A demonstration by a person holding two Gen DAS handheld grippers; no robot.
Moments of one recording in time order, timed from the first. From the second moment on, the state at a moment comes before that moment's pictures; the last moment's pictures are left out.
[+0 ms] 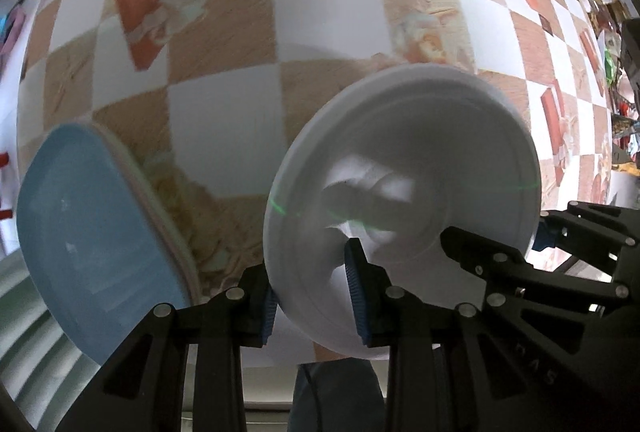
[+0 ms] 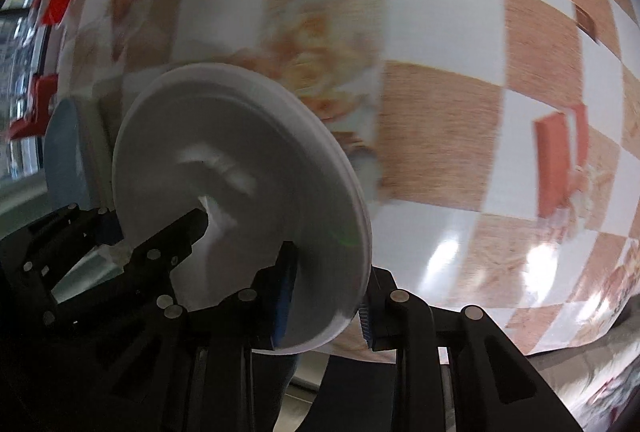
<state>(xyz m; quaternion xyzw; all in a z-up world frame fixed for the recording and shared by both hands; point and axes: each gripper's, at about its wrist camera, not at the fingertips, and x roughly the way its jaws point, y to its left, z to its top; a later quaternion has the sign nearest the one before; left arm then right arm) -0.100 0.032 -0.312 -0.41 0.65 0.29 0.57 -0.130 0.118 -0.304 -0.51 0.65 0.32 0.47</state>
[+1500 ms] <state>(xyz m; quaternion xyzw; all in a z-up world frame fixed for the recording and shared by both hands) -0.267 0.054 -0.240 -0.46 0.53 0.46 0.55 -0.257 0.186 -0.285 -0.57 0.56 0.43 0.42</state>
